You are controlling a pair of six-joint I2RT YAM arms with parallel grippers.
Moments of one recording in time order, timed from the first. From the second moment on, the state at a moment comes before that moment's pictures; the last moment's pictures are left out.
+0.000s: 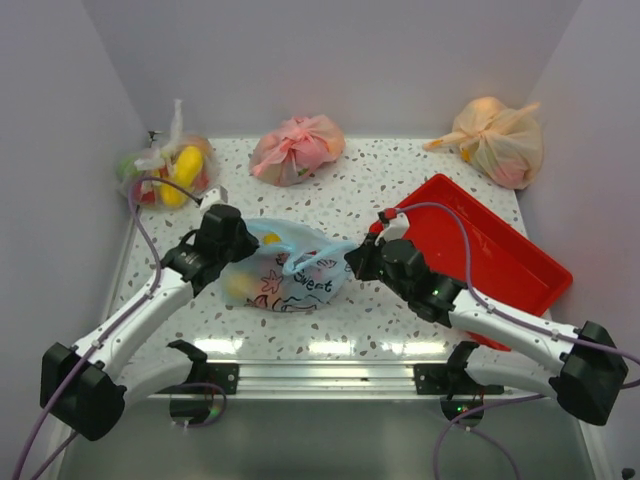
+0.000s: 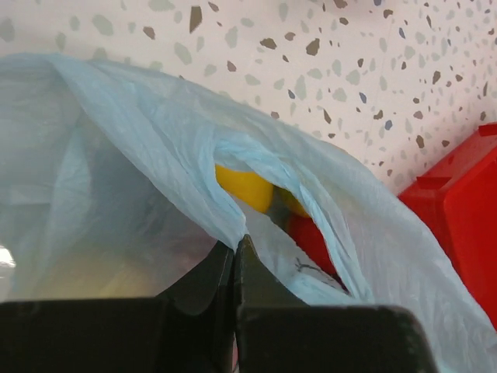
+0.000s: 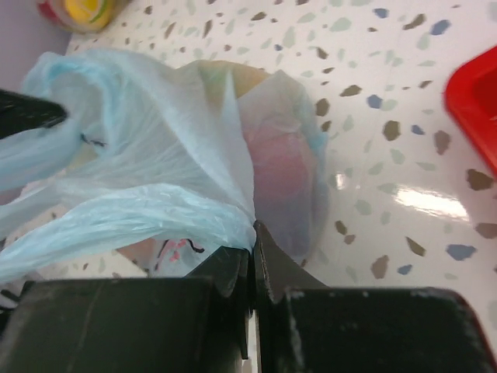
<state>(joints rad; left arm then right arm) -0.48 1.06 0.79 -0.41 -0.24 -0.85 0.88 1.05 0.62 0.04 0.27 0.68</state>
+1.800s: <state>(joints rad) -0.30 0.78 0.90 -0.85 0.07 -0.41 0.69 1.85 1.51 -0.59 0.07 -0.02</state>
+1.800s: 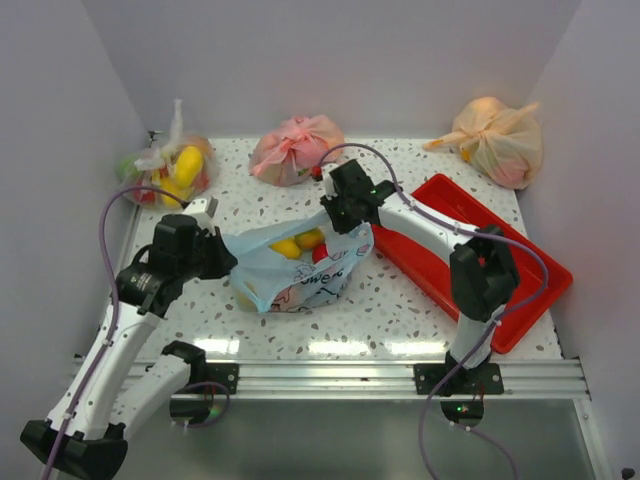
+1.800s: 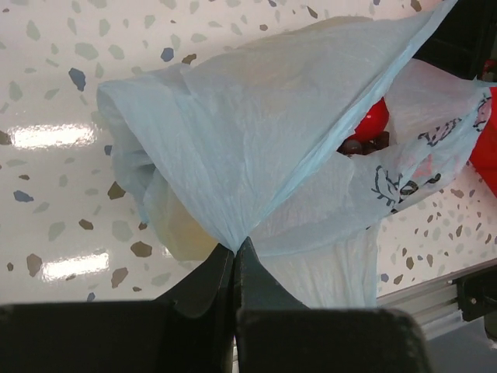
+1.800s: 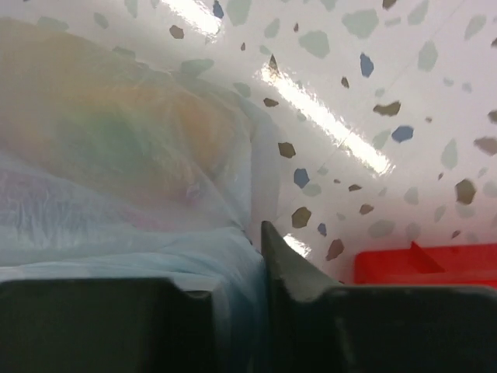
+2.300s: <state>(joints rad) -0.29 0.99 0.92 -0.78 -0.10 -0.44 0.62 1.57 1.20 -0.32 -0.22 0.34</state>
